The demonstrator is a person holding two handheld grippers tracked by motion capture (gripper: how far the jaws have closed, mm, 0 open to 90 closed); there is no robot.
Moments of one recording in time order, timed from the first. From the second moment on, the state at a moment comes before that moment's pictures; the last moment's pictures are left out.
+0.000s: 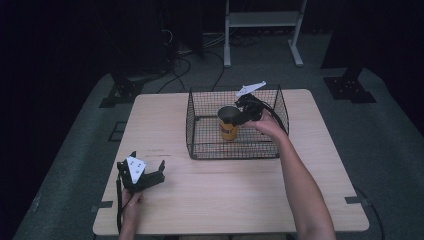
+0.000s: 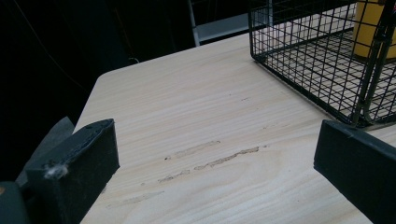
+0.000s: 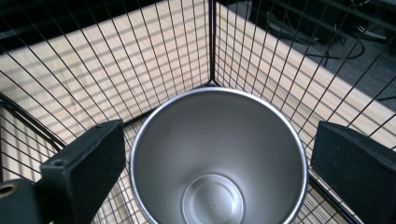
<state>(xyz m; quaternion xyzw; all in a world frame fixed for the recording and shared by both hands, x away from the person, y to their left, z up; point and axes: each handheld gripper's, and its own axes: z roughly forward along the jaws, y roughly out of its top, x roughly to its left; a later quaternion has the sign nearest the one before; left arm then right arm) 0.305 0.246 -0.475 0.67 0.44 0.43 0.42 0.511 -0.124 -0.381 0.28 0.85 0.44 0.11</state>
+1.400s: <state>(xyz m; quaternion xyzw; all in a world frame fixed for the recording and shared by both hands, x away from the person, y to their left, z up) 0.305 0.244 -0.475 0.67 0.44 0.43 0.42 0.474 -0.165 -0.338 0.27 0.81 0.51 0.10</state>
